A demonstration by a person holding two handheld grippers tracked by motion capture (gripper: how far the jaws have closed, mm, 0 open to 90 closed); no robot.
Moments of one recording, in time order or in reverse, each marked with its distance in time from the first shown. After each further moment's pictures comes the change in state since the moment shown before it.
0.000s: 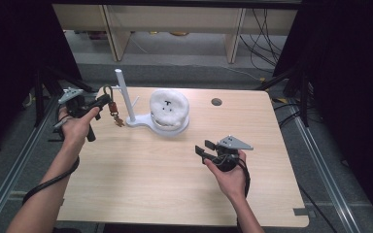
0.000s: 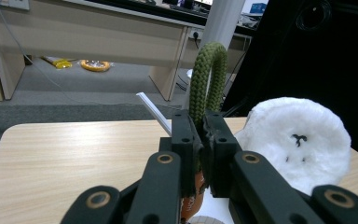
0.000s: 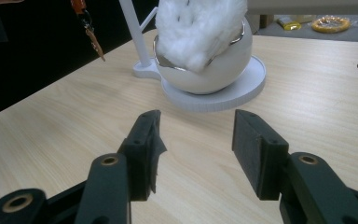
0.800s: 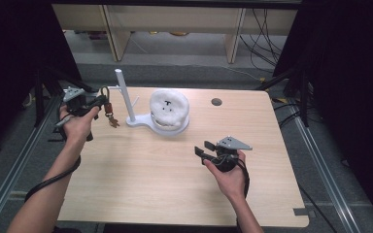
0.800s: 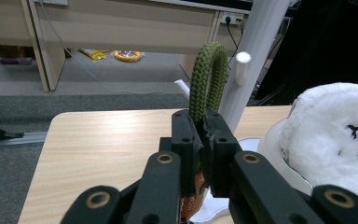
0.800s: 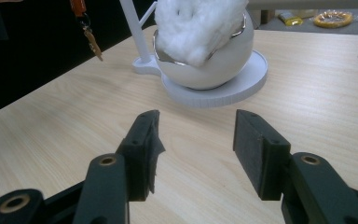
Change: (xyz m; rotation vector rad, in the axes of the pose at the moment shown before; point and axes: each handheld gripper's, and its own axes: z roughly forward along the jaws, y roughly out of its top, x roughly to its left) left arm 0.001 0.002 0.007 0.050 0.134 0.061; right arm 0.003 -0.003 0.002 0.022 0.009 0.052
